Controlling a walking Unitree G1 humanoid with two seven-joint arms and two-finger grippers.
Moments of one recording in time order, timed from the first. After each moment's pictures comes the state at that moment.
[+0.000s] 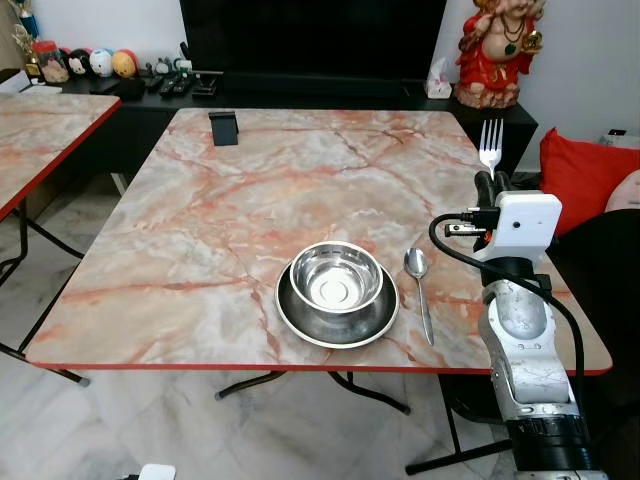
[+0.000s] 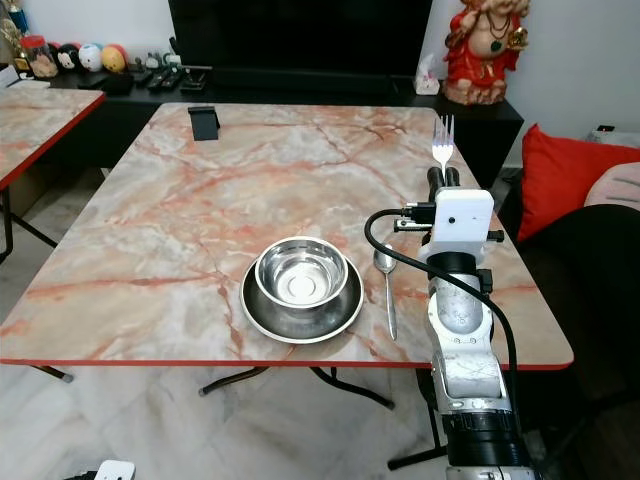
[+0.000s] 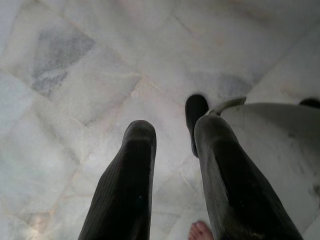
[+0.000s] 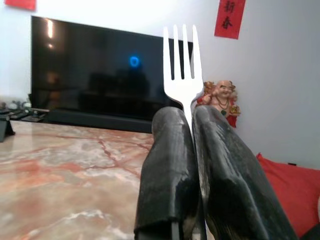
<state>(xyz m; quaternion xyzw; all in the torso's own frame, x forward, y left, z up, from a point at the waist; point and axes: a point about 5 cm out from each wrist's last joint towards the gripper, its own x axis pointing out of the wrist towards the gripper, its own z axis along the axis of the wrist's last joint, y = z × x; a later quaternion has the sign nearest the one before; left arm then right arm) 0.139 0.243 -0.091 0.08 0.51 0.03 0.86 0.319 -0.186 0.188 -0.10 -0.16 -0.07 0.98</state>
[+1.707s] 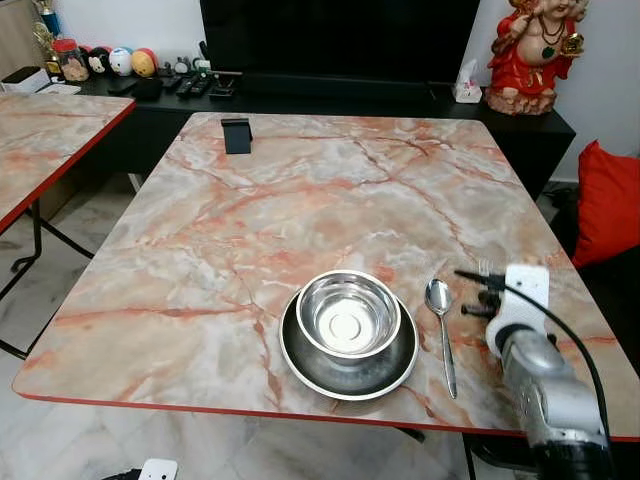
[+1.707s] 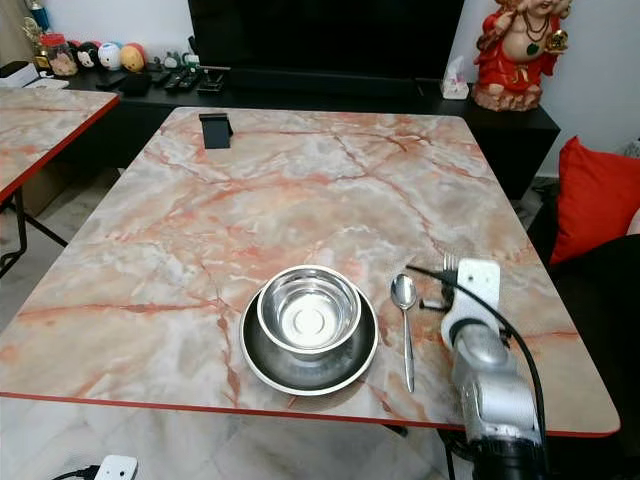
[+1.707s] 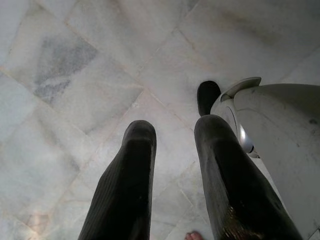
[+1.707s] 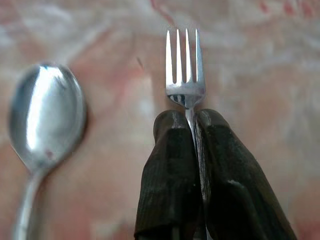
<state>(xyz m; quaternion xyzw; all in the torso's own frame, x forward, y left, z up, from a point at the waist) 0.143 0.243 -0.090 0.08 0.52 0.02 0.85 0.289 -0.233 0.079 -0.01 0.24 -0.11 0.96</state>
